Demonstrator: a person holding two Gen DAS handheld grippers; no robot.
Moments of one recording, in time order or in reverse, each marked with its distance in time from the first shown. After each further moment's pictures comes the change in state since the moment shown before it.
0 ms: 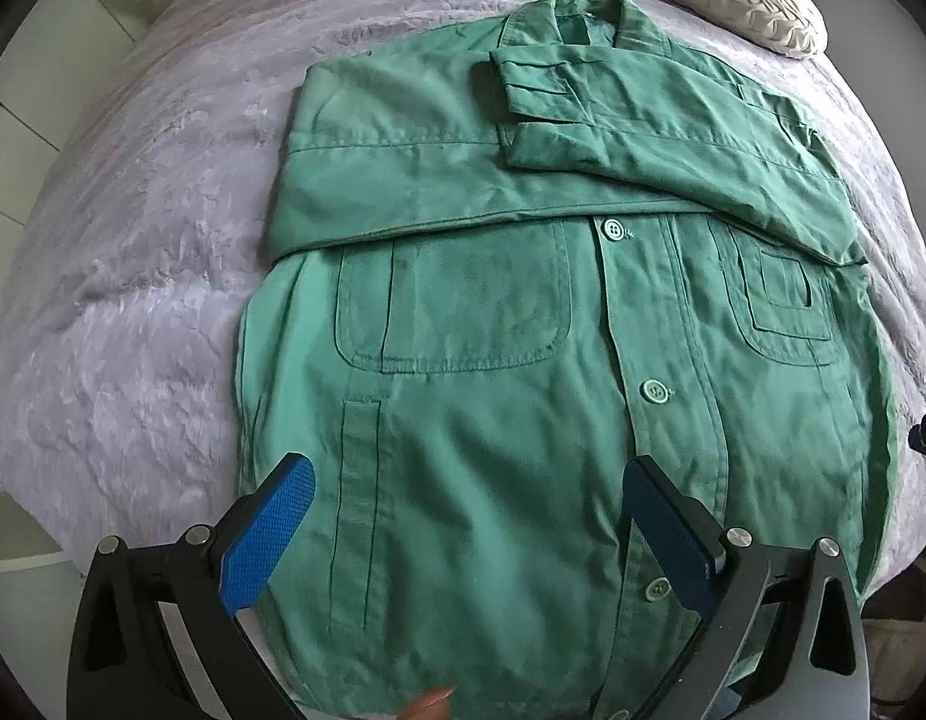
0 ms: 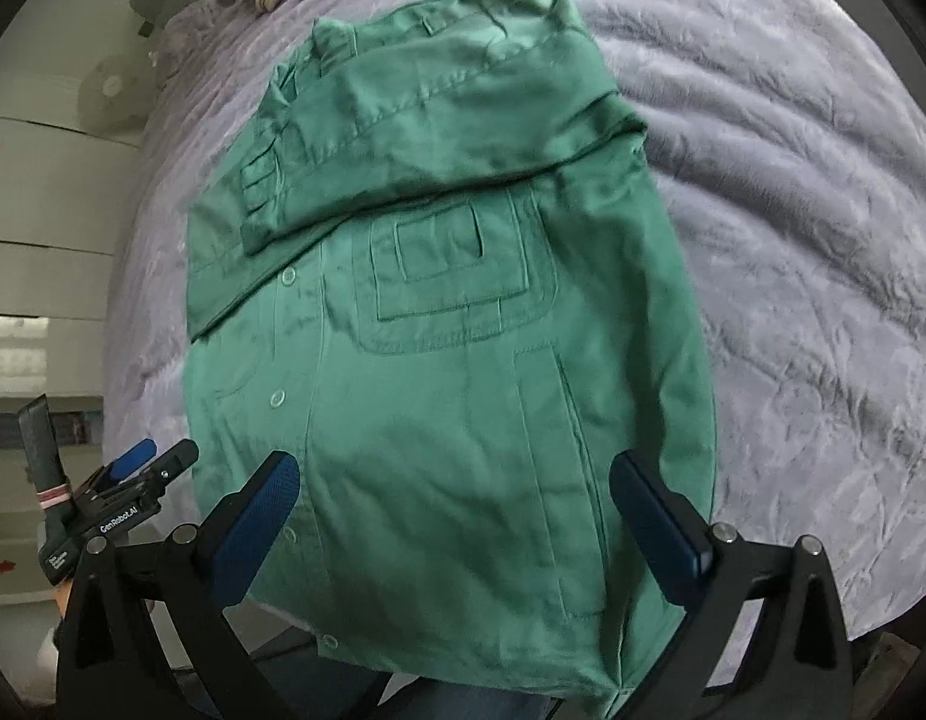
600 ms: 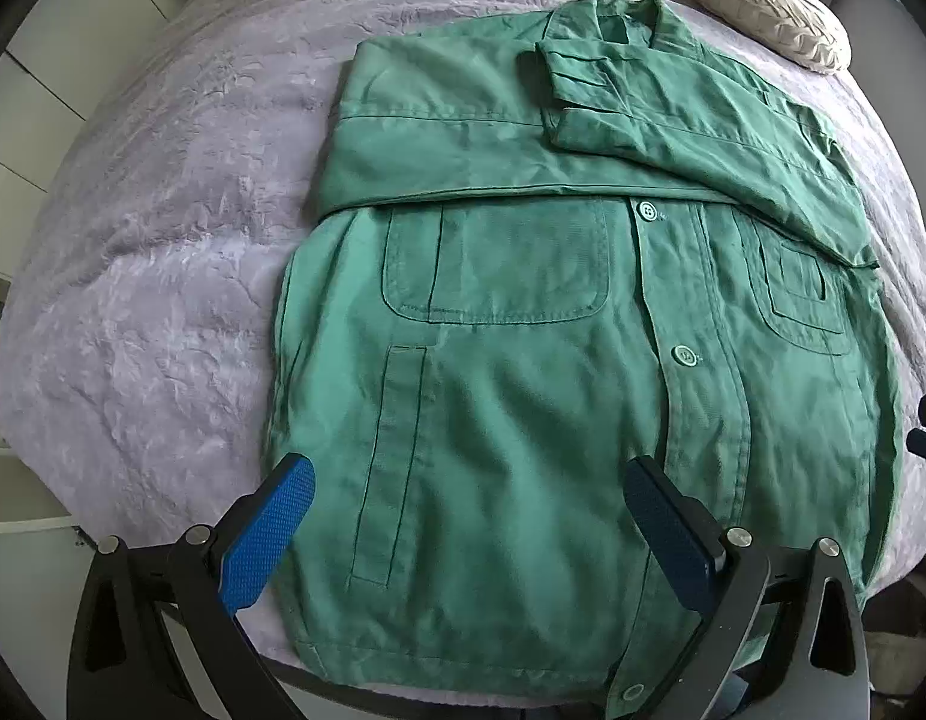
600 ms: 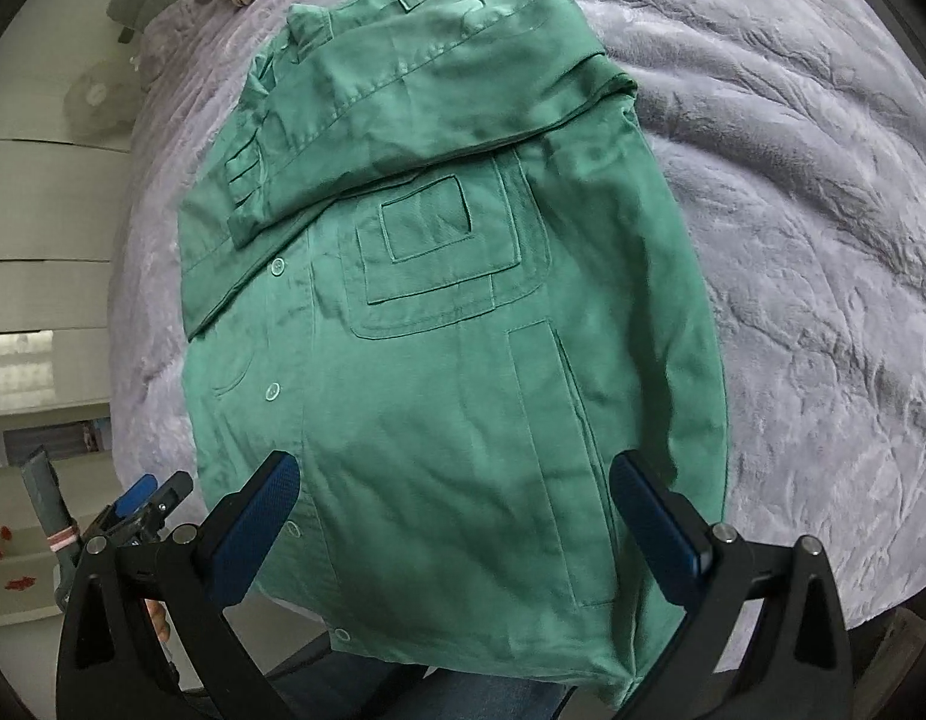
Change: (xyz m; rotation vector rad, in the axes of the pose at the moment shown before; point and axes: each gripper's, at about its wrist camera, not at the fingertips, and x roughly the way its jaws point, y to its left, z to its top) left arm -0.008 0.021 -0.023 -0.065 0.005 0.019; right arm 0.009 -0.005 0.000 0.059 0.044 0.012
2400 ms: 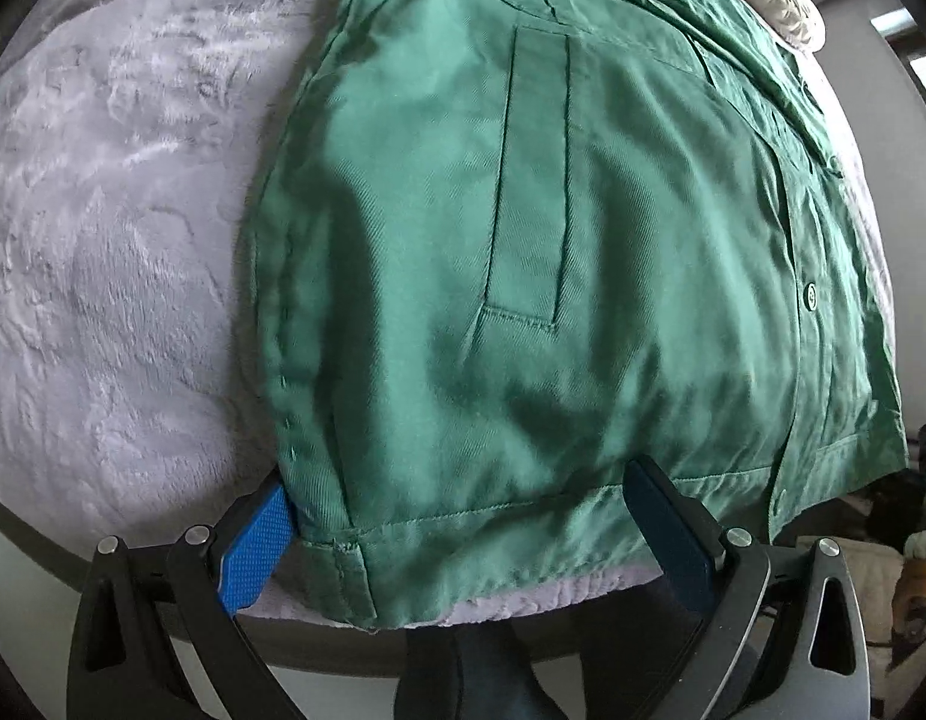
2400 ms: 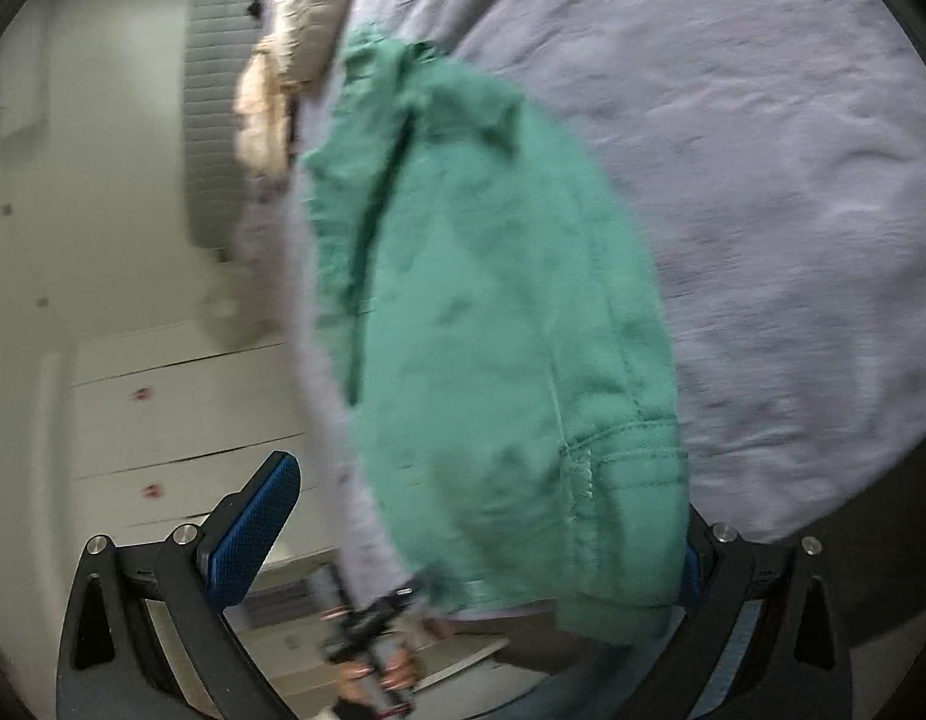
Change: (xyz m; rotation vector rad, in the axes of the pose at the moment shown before) left arm 0.106 0.118 -0.152 -0.045 0.166 -0.344; right arm 0.005 -0.096 -0.156 0.444 -0.258 0.592
